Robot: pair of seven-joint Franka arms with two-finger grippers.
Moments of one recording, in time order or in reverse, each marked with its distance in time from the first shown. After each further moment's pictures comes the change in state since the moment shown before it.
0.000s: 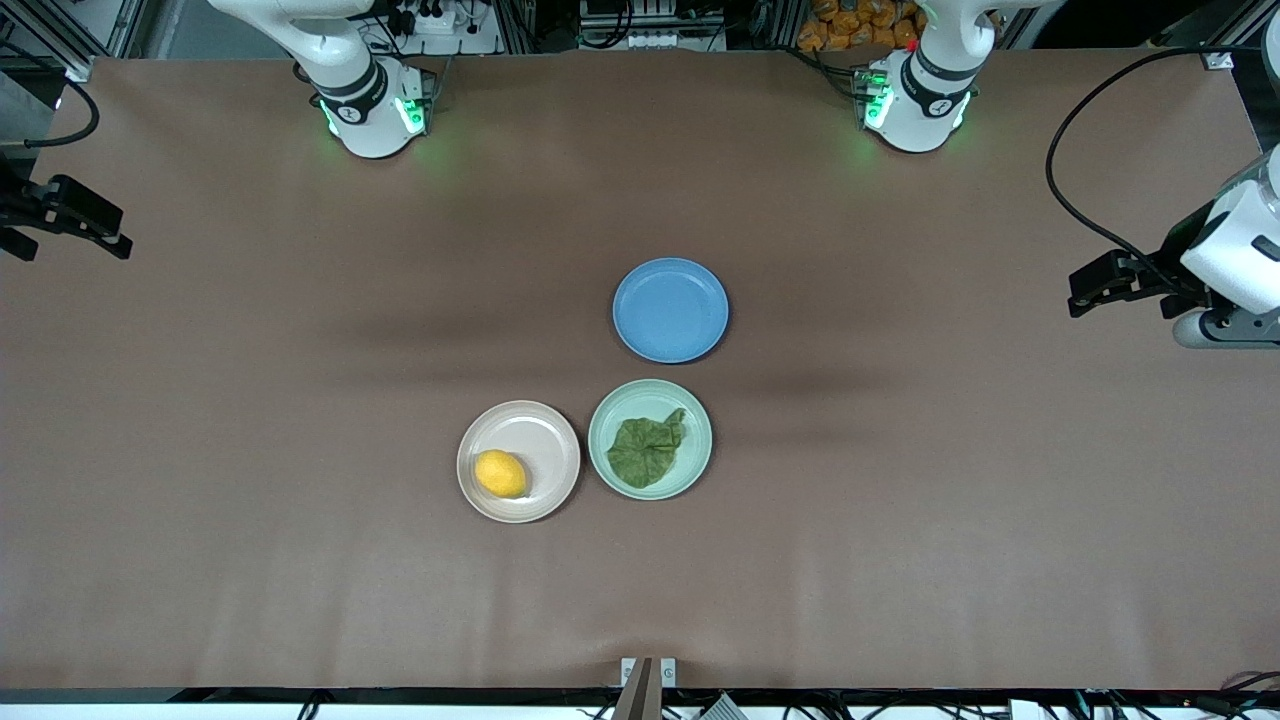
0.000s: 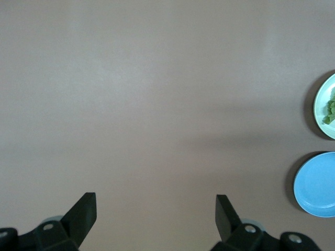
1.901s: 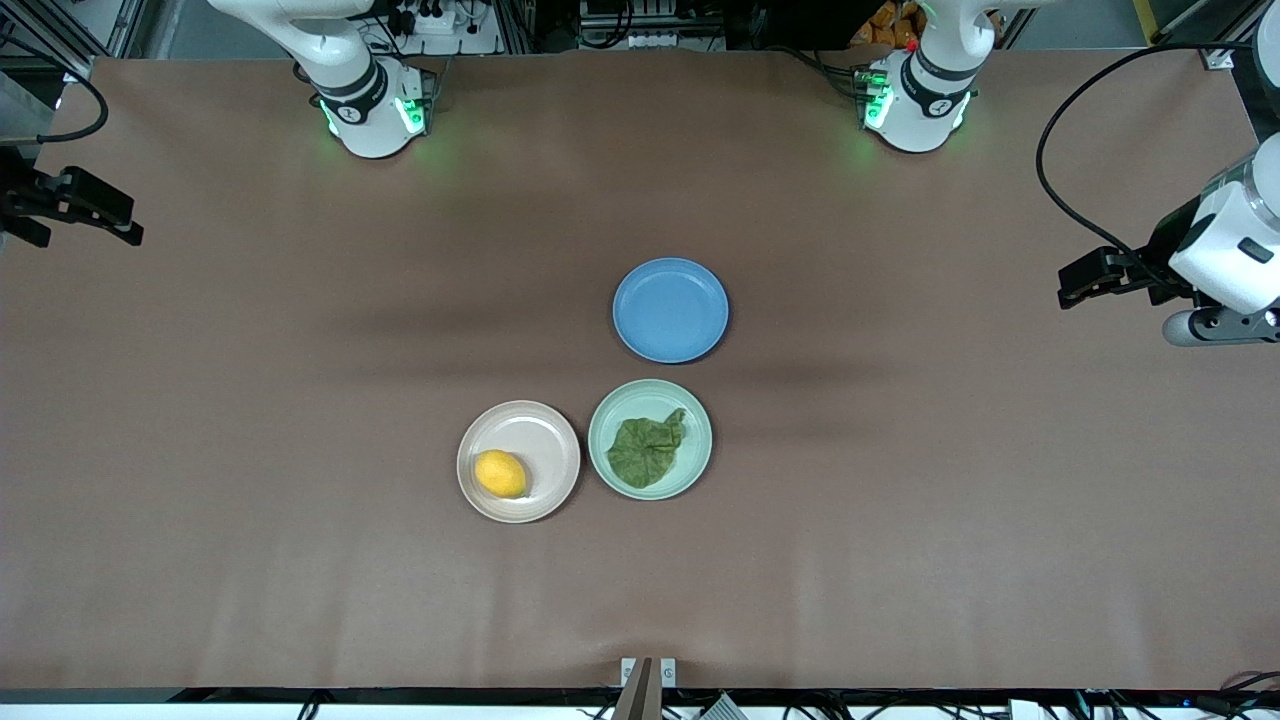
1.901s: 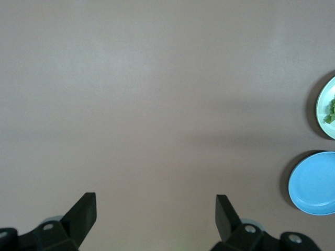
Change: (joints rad) left arm -0.017 0.001 0.008 0.004 -0.001 -0.049 -0.075; right arm 0.002 0.001 0.004 0.005 0.000 -0.069 0.007
